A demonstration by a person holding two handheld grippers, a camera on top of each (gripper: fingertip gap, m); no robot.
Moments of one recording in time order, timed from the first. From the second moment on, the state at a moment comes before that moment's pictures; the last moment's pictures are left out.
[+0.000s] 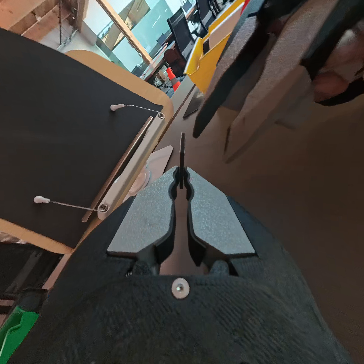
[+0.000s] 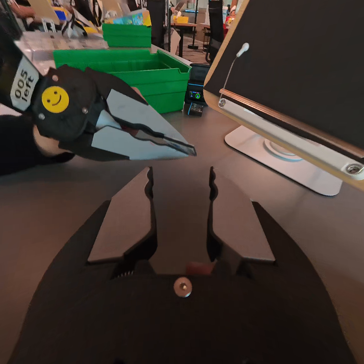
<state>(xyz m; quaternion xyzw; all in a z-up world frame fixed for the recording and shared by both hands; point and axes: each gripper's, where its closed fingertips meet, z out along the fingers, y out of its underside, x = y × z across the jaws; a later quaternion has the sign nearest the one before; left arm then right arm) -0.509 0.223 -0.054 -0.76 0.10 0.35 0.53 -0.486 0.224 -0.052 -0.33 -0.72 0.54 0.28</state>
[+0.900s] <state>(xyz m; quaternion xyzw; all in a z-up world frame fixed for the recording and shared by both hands) -0.486 0.230 -0.050 -0.74 0.18 0.39 0.52 -0.489 0.249 -0.046 -0.39 -0.69 0.57 0.22</state>
